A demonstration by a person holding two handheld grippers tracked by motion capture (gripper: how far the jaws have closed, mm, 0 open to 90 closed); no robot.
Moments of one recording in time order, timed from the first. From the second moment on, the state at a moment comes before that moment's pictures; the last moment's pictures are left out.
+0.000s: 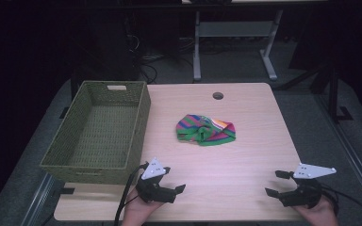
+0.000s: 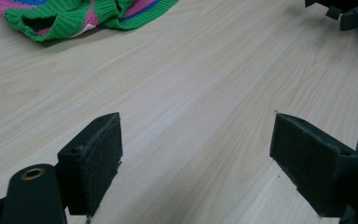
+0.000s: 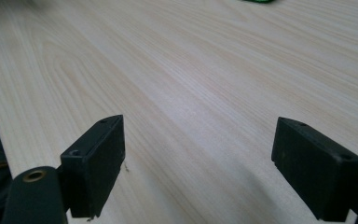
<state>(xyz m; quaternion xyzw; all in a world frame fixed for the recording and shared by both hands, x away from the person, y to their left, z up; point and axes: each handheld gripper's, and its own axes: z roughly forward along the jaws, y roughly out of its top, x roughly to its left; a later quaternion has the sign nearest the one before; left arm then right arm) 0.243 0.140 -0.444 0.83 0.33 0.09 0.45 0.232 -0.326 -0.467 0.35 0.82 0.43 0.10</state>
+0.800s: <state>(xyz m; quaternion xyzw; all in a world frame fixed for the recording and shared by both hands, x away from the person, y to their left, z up) 0.244 0.137 -0.445 0.83 0.31 0.08 0.45 0.249 -0.292 -0.458 0.34 0.84 0.42 0.09</state>
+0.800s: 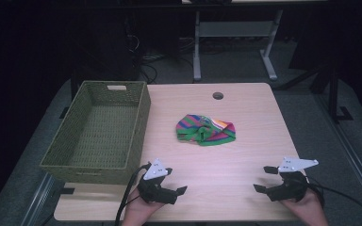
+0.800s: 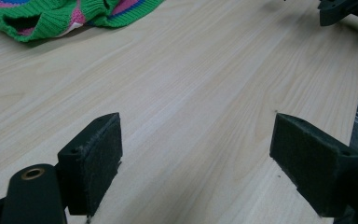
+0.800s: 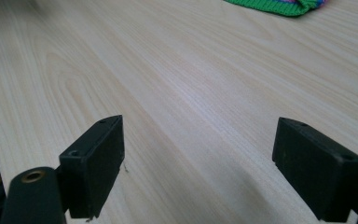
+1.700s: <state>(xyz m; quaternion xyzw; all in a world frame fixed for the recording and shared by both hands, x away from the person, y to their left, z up) 0.245 0.140 -0.446 0.82 0.32 0.08 0.46 0.269 -0.288 -0.442 0.32 0.85 0.42 0.07</state>
